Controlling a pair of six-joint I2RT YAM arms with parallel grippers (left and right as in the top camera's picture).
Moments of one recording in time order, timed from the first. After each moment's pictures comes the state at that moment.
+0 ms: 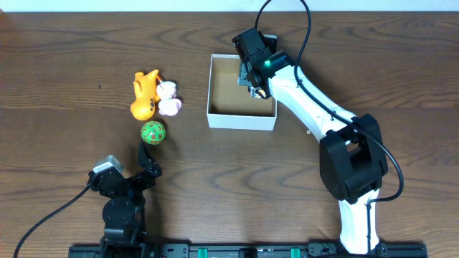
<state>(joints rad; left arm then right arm) -0.09 0.03 0.08 -0.24 -0.32 -0.38 0.52 2.15 1.77 -0.71 0.29 0.61</state>
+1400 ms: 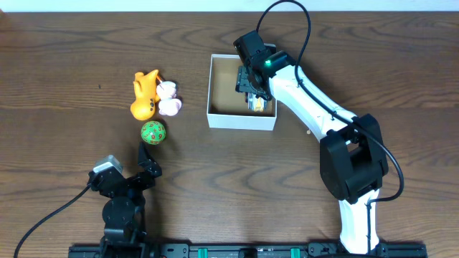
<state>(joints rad) -0.09 0.03 0.08 -0.24 -0.32 -0.38 0.52 2.15 1.77 -0.80 0.17 0.65</state>
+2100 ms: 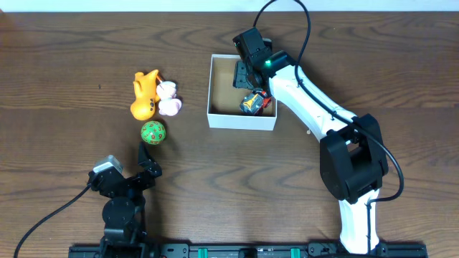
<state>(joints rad) -0.09 0.03 0.08 -0.24 -0.32 -0.38 0.52 2.15 1.77 -0.71 0.11 0.62</state>
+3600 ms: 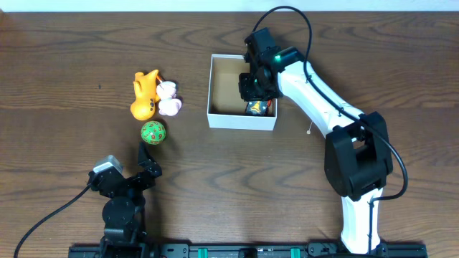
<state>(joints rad) -0.09 0.03 0.08 -0.24 -0.32 -0.38 0.46 2.15 1.77 -0.87 -0.20 0.40</state>
